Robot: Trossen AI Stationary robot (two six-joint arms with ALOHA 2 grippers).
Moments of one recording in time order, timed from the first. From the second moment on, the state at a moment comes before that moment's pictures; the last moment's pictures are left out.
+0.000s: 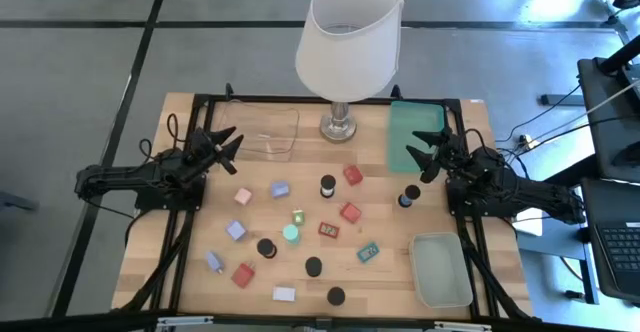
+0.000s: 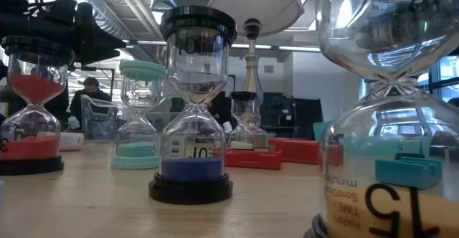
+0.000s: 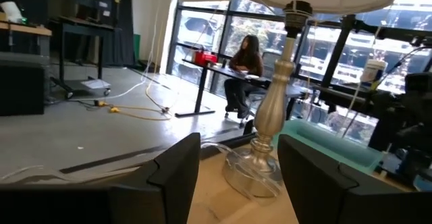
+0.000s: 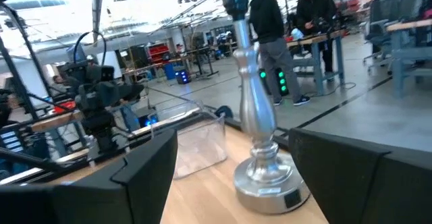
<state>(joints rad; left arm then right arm) 0.07 0.00 0.01 0.12 -0.70 -0.18 -0.23 0.03 0.05 0.09 0.25 0.21</state>
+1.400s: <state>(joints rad) 0.07 0.02 0.01 0.06 -0.34 -0.27 0.06 0.77 0.81 -0.64 -0.11 0.10</state>
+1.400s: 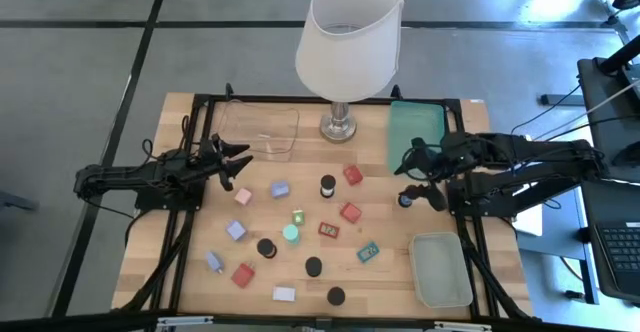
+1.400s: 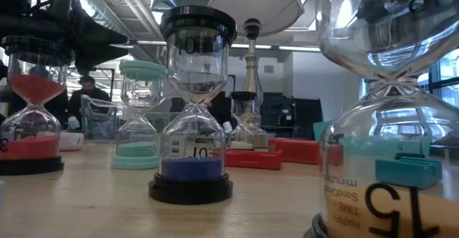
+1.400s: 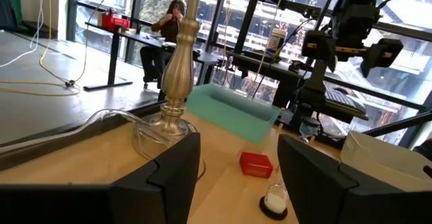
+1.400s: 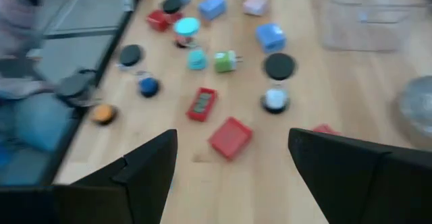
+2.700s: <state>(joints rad) 0.07 0.02 0.01 0.06 -0.31 -0.17 0.07 0.93 0.71 -0.93 0.04 0.30</state>
